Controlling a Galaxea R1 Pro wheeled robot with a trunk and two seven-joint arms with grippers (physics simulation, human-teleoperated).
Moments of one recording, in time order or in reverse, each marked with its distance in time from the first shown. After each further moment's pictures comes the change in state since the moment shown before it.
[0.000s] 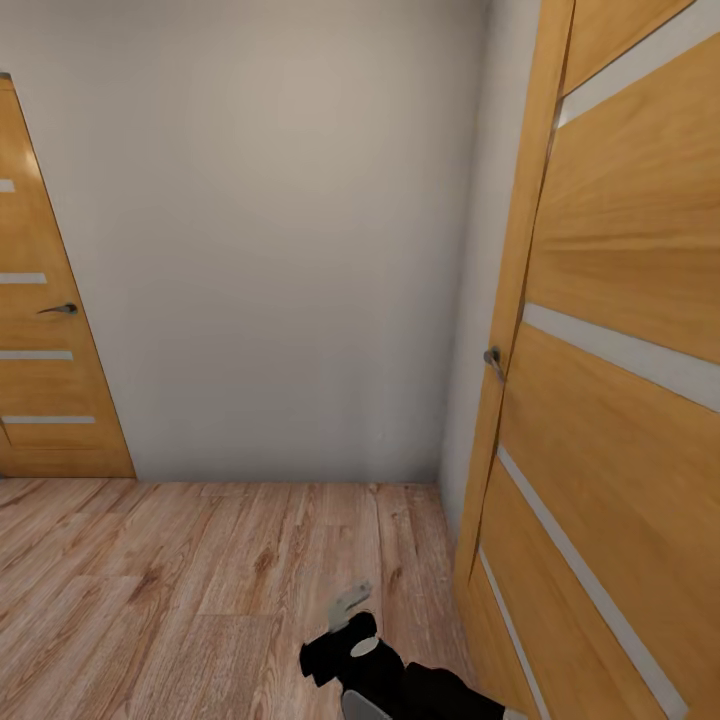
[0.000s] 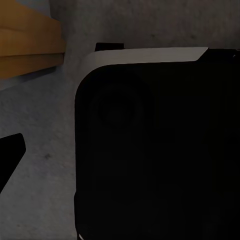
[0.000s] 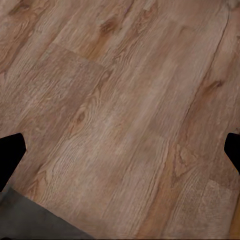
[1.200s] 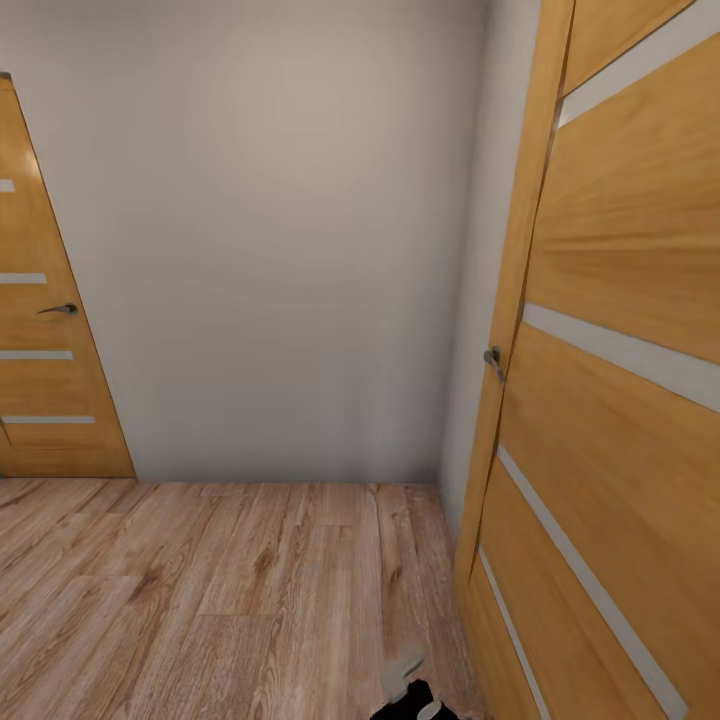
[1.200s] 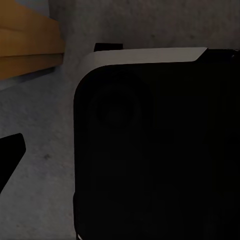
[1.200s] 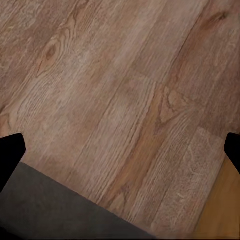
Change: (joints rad) left arm 0.000 -0.002 0.001 0.000 -0.001 -0.001 -0.001; right arm 0.037 -0.022 0.153 0.532 -0.024 -0.283 0.370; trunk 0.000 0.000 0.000
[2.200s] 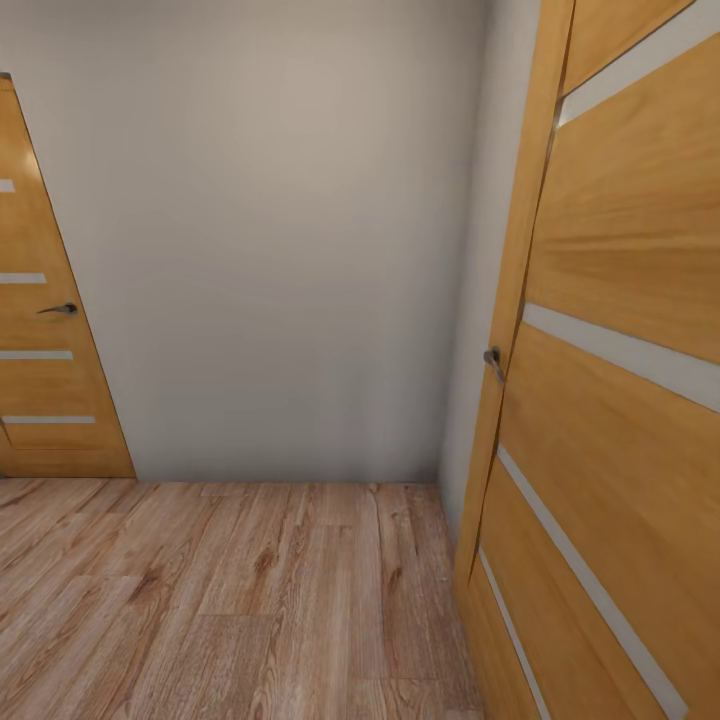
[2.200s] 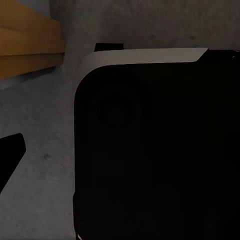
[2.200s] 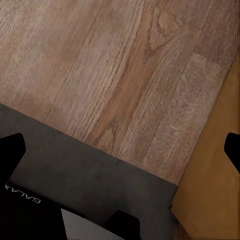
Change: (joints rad) left arm 0.000 0.002 0.000 0.000 0.006 0.000 -0.001; right arm 0.183 -0.003 0.009 0.277 0.011 -0.203 0.096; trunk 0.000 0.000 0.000
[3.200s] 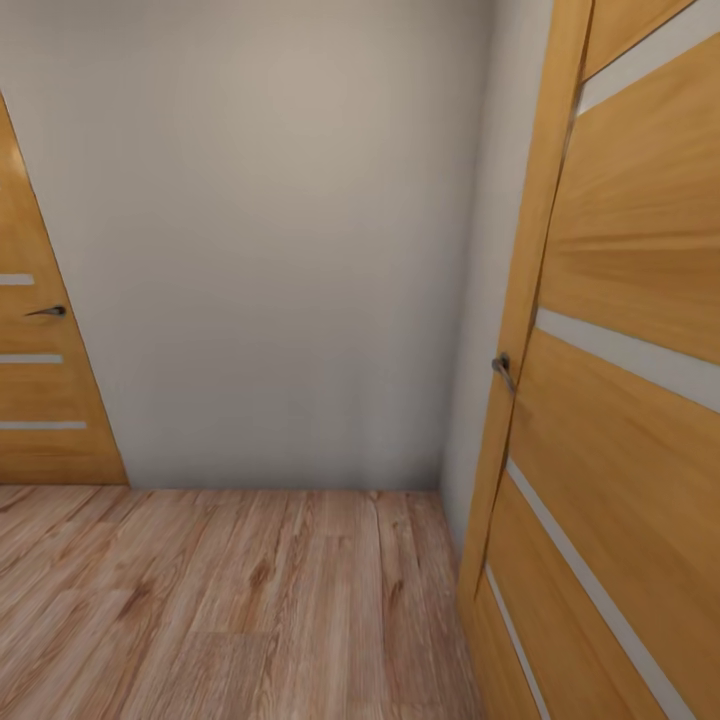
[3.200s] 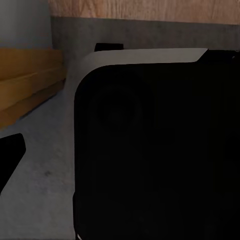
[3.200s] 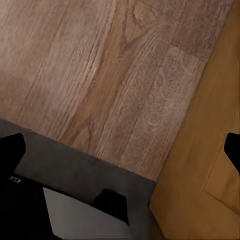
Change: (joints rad) left arm 0.000 0.000 0.000 0.000 0.002 0.000 0.000; right arm 0.027 -0.004 -0.002 0.070 -0.009 -0.013 -0.003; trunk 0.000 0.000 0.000
